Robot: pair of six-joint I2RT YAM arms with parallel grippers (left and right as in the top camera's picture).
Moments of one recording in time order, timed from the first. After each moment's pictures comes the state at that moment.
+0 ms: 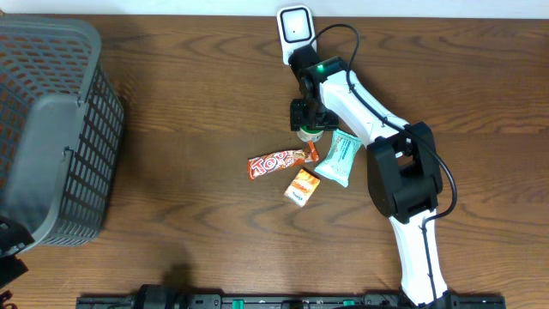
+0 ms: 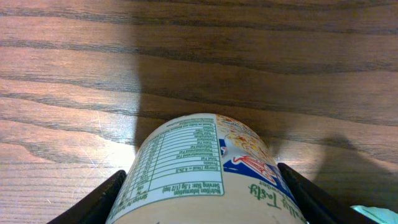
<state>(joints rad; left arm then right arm) -0.08 0.49 1.41 -0.47 -0.63 0.09 0.45 2.34 1.92 -1.07 -0.02 0.45</state>
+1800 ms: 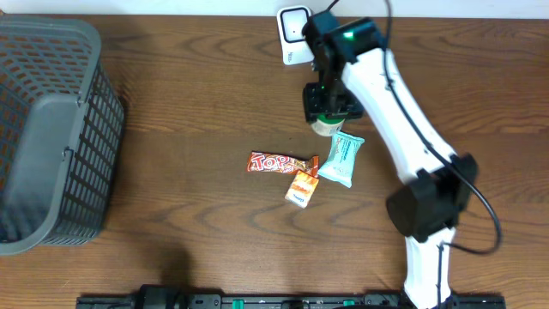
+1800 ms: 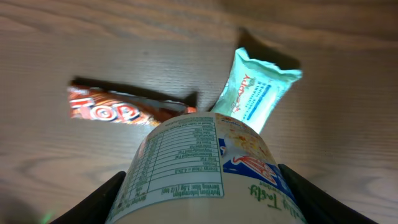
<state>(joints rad) -0.08 0.29 1.41 -0.50 -0.63 0.09 0.45 2.11 2.21 -1.59 -0.02 0.38</state>
